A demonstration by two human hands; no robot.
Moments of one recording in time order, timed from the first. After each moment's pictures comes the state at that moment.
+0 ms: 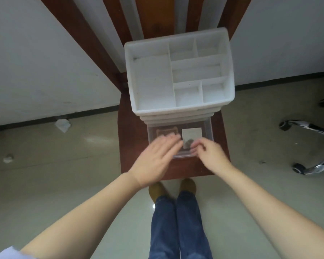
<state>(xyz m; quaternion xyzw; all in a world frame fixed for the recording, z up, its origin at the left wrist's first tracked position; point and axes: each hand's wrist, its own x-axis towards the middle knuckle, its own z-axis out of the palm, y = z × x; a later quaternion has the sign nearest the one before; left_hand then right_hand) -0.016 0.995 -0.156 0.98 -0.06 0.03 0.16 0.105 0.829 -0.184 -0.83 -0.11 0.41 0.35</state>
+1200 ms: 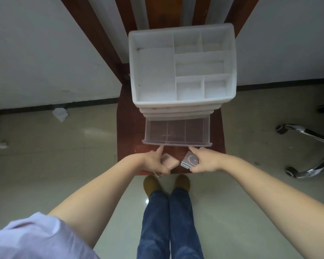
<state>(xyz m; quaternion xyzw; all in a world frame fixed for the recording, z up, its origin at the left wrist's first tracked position) -0.005 0.995 -0.196 0.73 0.20 -0.53 0.38 0.124 0.815 -0.204 -0.74 -0.33 0.59 0.00</state>
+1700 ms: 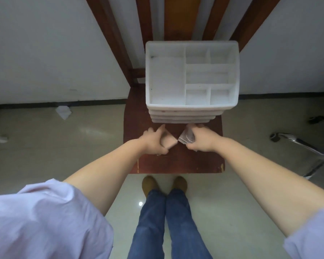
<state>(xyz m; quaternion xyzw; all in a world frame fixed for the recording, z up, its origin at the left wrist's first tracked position) 0.014 1.030 -0.169 0.83 0.25 -0.37 0.33 0.150 0.874 -0.164 -0.82 -0.35 0.45 0.03</state>
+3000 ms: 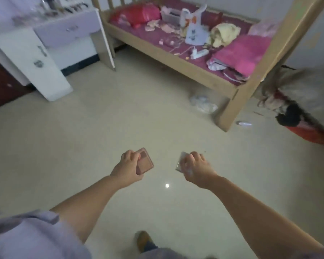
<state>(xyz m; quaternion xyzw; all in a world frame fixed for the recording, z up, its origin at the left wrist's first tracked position) -0.576 0.273 0.045 0.11 0.97 0.15 0.13 -0.548 0.550 0.047 0.10 -0.98 0.10 -0.12</state>
